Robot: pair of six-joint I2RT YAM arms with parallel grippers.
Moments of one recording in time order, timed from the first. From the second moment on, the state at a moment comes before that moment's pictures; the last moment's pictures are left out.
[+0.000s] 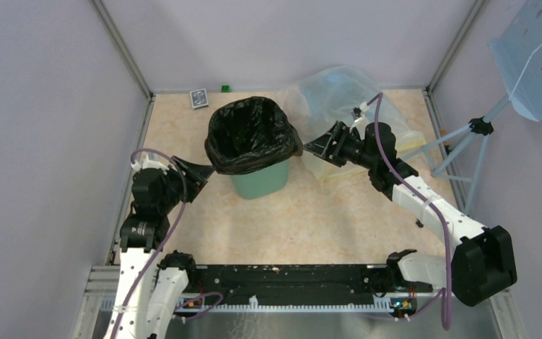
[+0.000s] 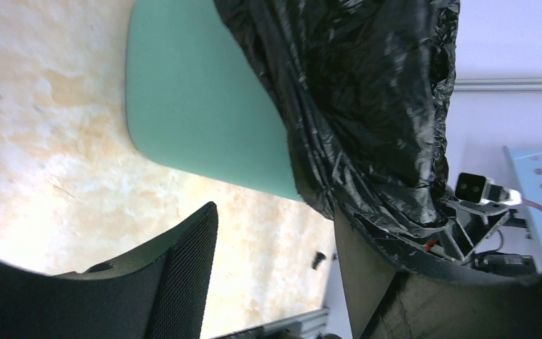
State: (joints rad) left arm -0.02 0.56 0.65 -0.51 0.31 -1.08; right arm 0.42 1.20 0.82 0.14 -0.44 0.96
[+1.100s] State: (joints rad) left arm -0.02 0.60 0.50 -0.20 0.38 -1.27; right arm 0.46 1.38 0.80 0.38 -0.50 1.12
